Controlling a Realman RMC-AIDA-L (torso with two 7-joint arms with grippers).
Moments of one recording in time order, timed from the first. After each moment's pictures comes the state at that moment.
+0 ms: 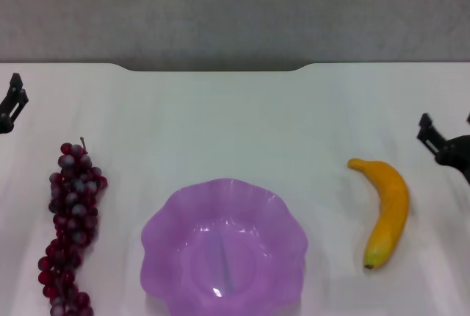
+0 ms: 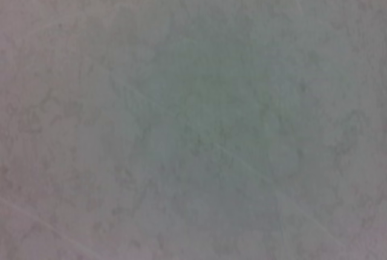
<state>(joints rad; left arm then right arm) -0.34 -2.03 -1.44 -0.38 2.80 0.99 -0.05 0.52 2.01 0.01 0.23 -1.36 -1.05 0.11</state>
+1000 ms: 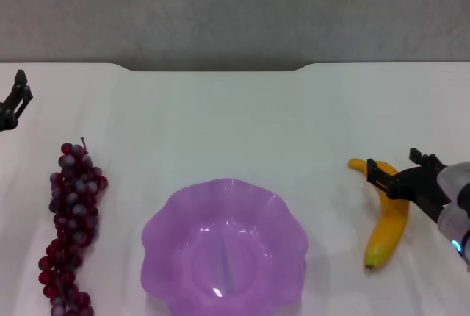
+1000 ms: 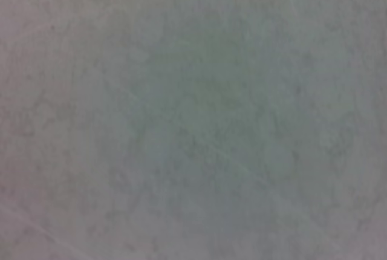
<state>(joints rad) -0.35 -2.03 -1.44 -0.36 2.80 0.99 -0.05 0.61 2.01 -0.05 0.25 -1.44 -0.74 0.11</state>
